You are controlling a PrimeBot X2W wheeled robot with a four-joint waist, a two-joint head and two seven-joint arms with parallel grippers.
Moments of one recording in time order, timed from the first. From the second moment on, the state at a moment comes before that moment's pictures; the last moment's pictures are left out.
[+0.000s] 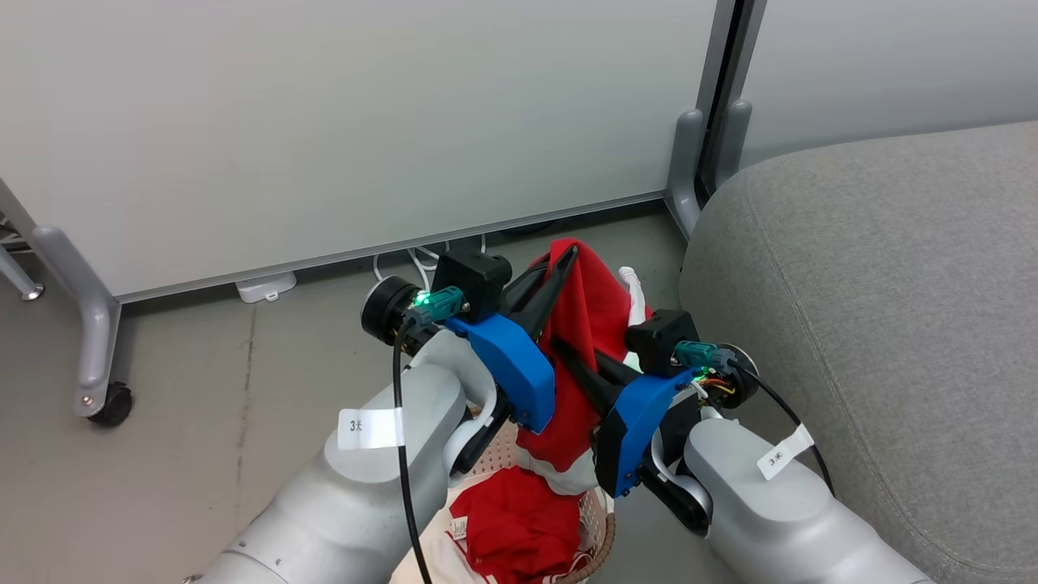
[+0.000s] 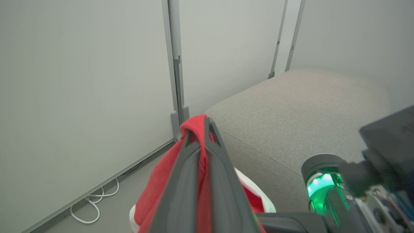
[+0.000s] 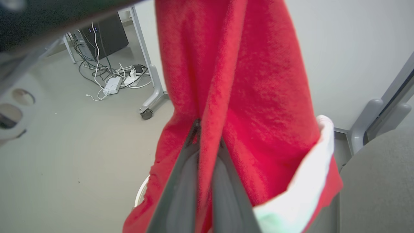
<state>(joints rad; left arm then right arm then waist) -0.81 0.05 -0.98 0.81 -0.78 -0.11 -0.26 -0.72 -0.05 0.82 0.91 0.59 0.13 -0.22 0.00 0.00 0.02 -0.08</state>
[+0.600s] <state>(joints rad) -0.81 0.05 -0.98 0.85 -0.79 -0.09 -0.26 -0.75 -0.05 0.89 0.95 0.67 0.13 -0.25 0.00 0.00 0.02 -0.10</state>
